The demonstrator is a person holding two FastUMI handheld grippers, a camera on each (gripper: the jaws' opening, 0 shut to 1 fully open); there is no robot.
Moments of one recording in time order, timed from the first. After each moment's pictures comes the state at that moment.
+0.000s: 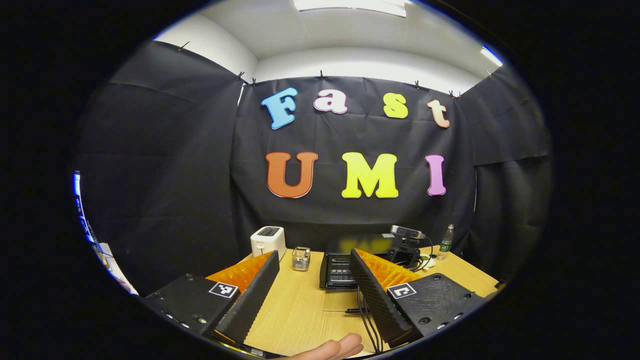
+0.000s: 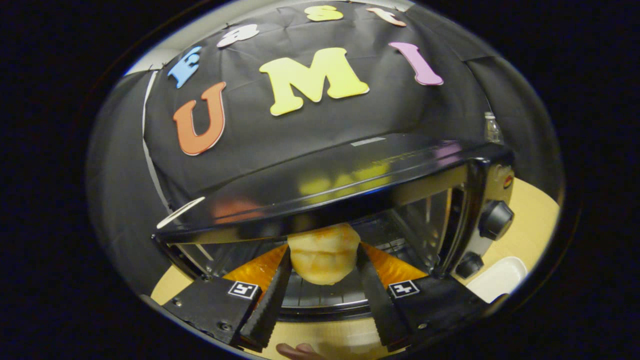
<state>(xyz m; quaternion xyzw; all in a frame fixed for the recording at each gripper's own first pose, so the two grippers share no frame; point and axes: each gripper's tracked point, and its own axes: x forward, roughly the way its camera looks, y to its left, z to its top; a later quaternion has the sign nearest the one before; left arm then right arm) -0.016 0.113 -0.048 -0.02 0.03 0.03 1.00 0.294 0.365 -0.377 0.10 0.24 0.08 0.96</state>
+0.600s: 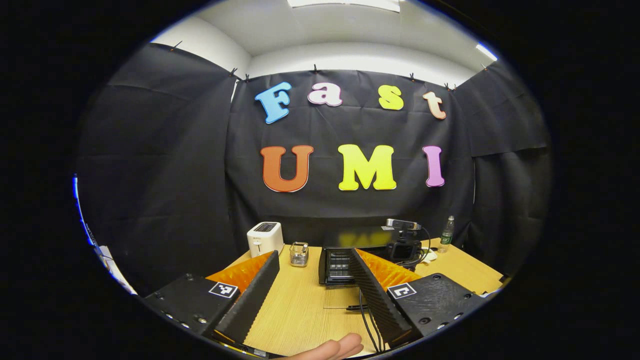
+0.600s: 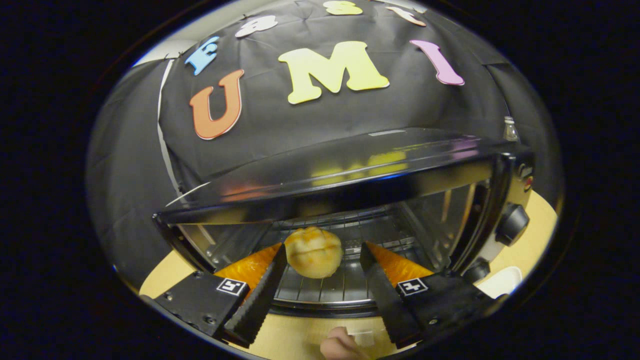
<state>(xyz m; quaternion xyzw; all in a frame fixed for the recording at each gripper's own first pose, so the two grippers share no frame) -0.003 0.105 -0.067 0.00 0.04 0.02 1.00 0.276 0.367 -0.378 0.09 0.25 0.13 0.95</state>
